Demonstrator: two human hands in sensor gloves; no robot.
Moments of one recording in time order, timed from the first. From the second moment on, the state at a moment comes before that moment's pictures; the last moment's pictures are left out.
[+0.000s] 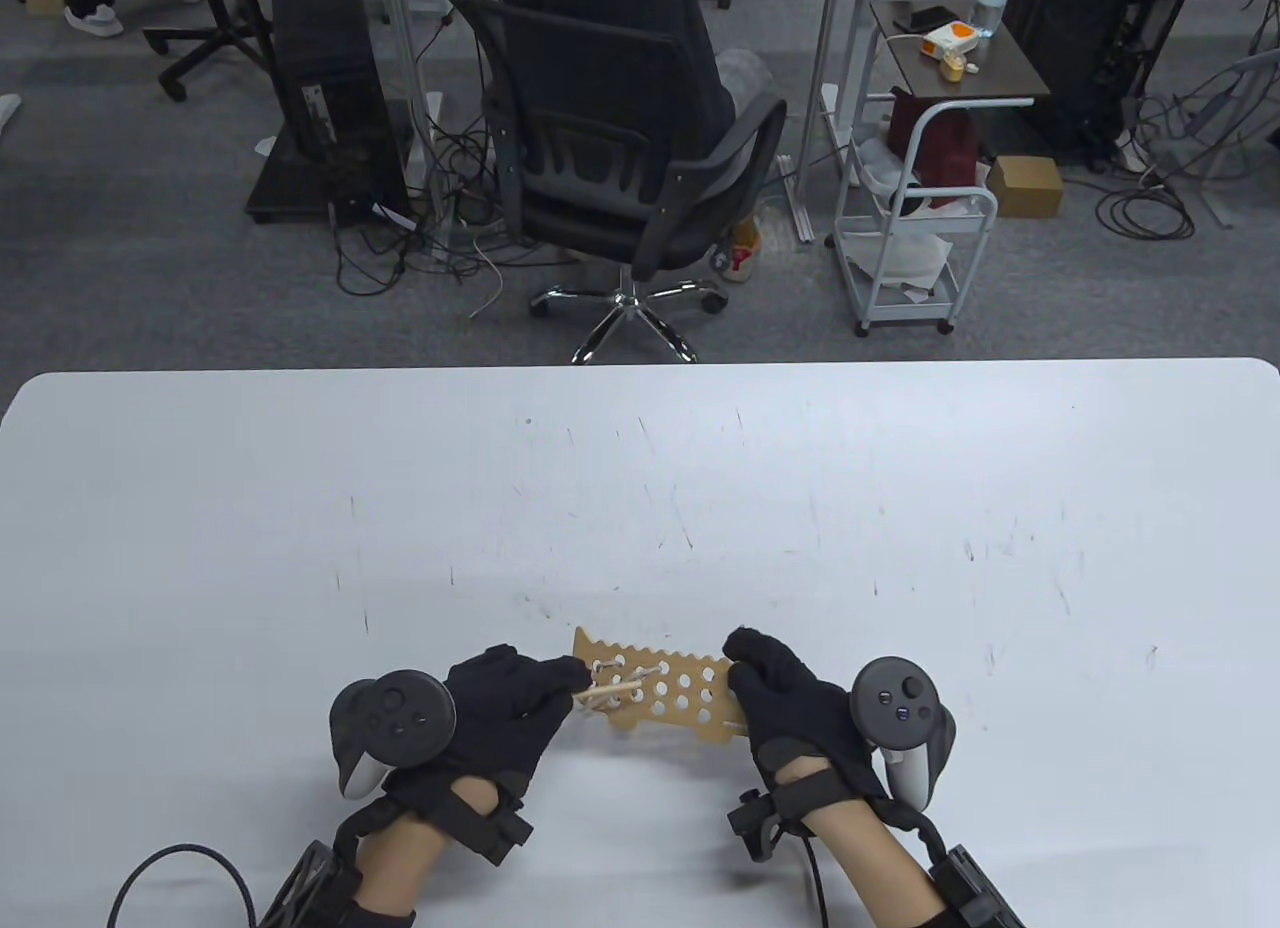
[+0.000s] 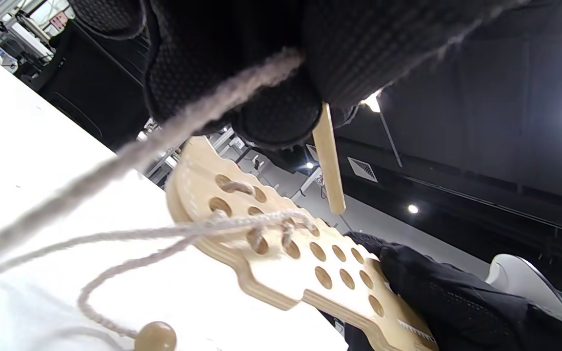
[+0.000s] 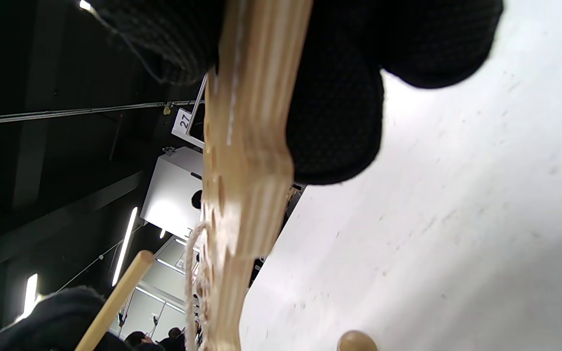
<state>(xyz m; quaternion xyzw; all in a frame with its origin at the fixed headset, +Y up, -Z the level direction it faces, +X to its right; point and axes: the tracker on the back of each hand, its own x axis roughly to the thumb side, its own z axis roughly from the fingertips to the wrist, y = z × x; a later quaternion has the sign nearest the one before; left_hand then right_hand) -0.201 -0.706 -0.296 0.05 -0.25 0.40 0.88 0.132 -0.746 -0.300 0.04 -0.04 0.82 0.57</state>
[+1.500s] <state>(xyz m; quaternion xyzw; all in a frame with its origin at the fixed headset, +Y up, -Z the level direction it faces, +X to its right) -0.178 -0.712 -0.287 0.01 -0.25 0.30 0.92 0.100 -0.735 -0.281 0.16 -0.01 0.80 0.58</state>
